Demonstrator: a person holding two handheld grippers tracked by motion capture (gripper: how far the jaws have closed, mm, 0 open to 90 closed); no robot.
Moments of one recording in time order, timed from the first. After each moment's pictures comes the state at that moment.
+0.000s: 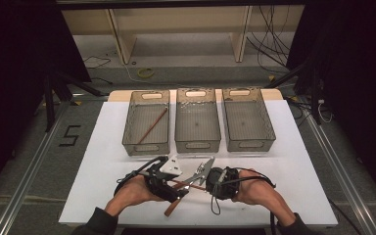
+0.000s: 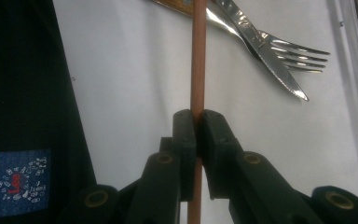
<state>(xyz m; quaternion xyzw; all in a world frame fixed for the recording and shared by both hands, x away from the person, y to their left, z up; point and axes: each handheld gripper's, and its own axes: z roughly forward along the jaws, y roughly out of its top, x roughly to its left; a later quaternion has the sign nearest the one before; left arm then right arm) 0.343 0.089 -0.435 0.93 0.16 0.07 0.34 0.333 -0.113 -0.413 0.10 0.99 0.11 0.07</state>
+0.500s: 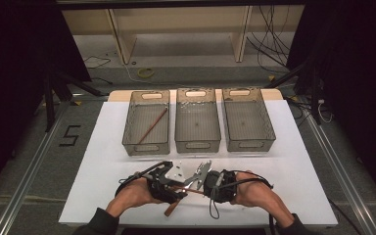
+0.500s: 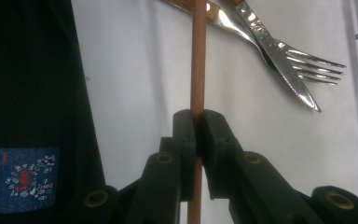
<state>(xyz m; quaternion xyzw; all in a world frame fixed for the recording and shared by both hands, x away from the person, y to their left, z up) 0.336 0.083 -0.440 0.94 0.12 0.06 0.30 0.327 -0.107 -0.414 0.07 0.99 0.11 0.07</state>
